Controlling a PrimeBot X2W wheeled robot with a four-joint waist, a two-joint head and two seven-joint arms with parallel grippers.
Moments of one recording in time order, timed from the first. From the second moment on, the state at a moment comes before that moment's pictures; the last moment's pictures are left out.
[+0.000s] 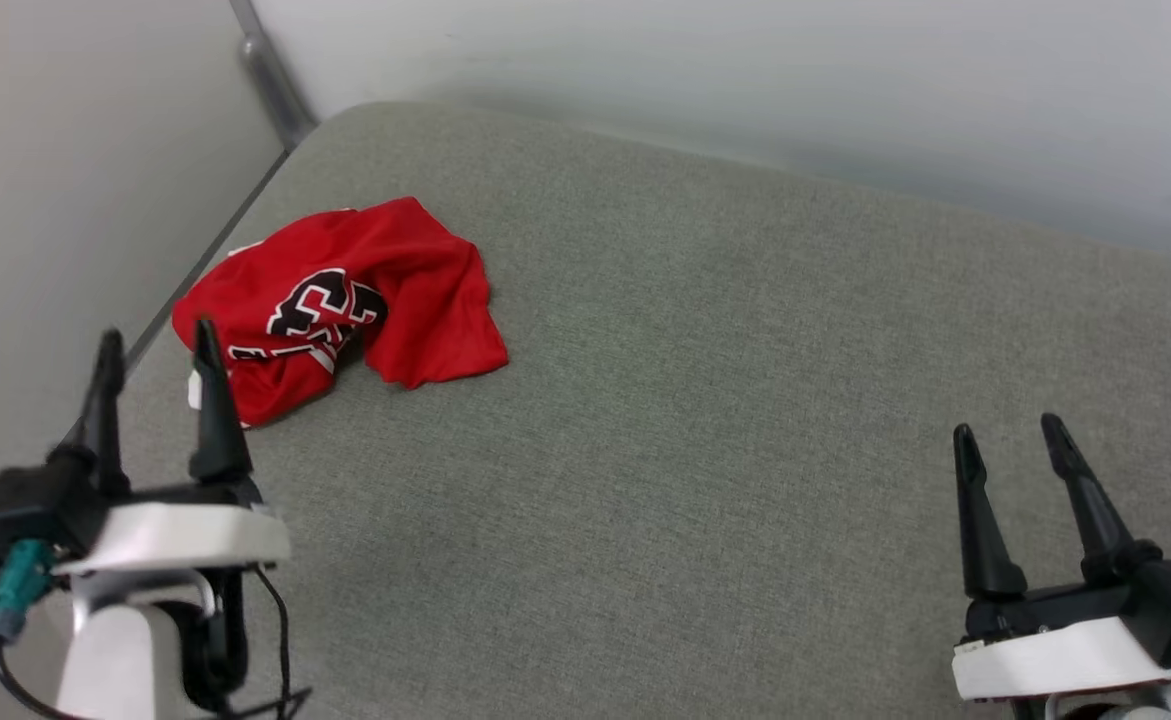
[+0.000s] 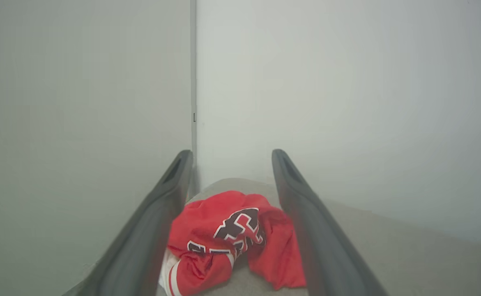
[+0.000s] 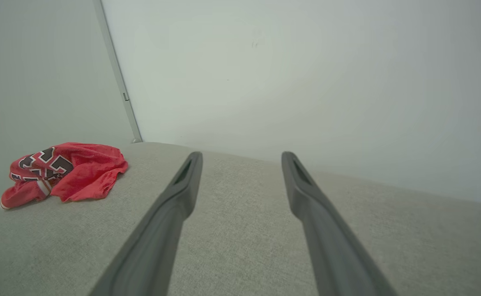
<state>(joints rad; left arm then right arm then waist) -0.18 0.06 0.16 0.04 -0.18 -0.05 -0.26 0.03 -0.05 -0.02 -0.06 0.09 0.13 -0.26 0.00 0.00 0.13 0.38</state>
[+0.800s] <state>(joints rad) -0.77 0.46 -0.03 0.45 -0.45 -0.13 0.09 -0.11 -0.08 -0.08 -0.17 -0.02 0.13 -0.26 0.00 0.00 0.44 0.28</state>
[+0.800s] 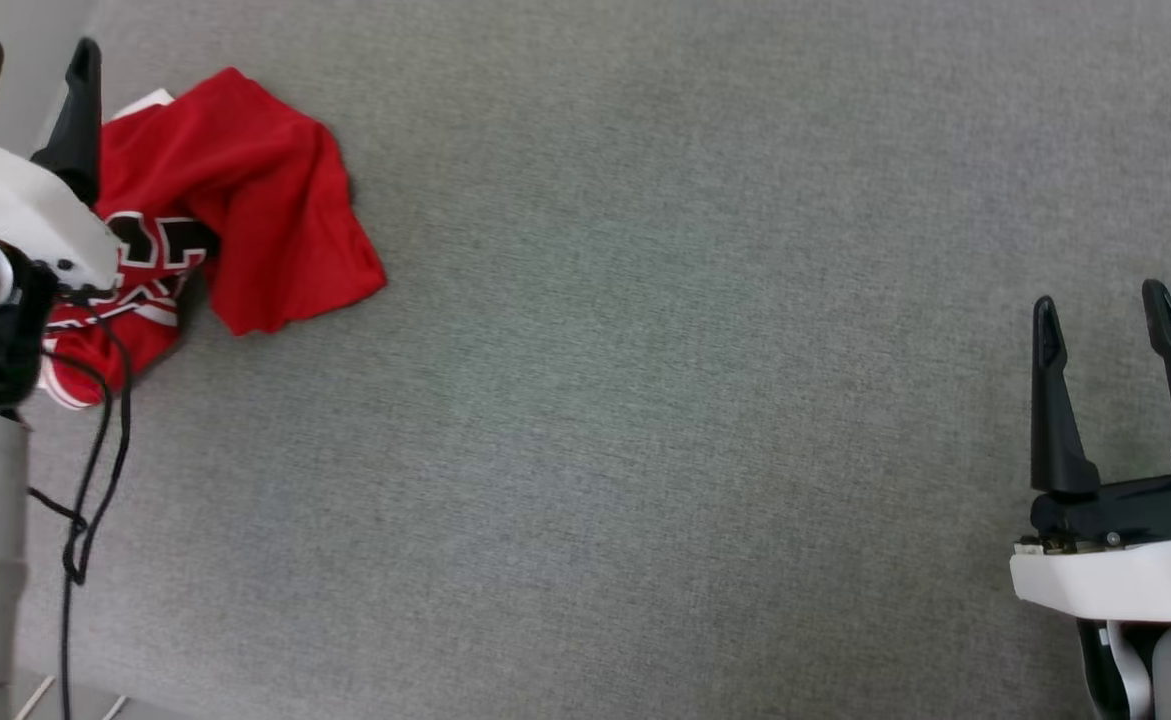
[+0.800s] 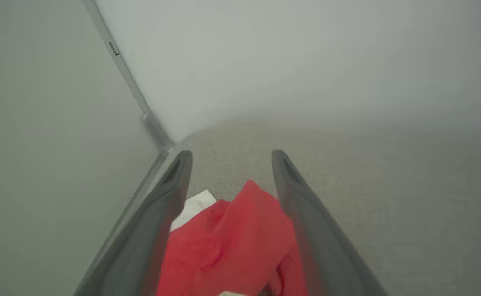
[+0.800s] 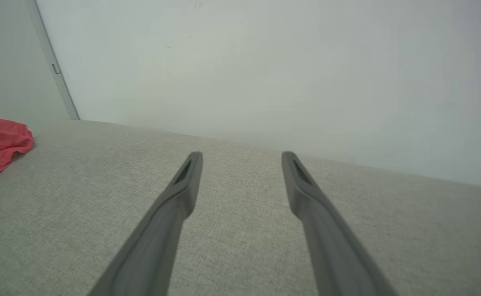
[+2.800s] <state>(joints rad) -1.09 0.55 -0.98 0.14 -0.84 -0.13 0.51 -0.11 -0.05 -0.10 -0.12 0.13 0.13 -0.26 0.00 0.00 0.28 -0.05</state>
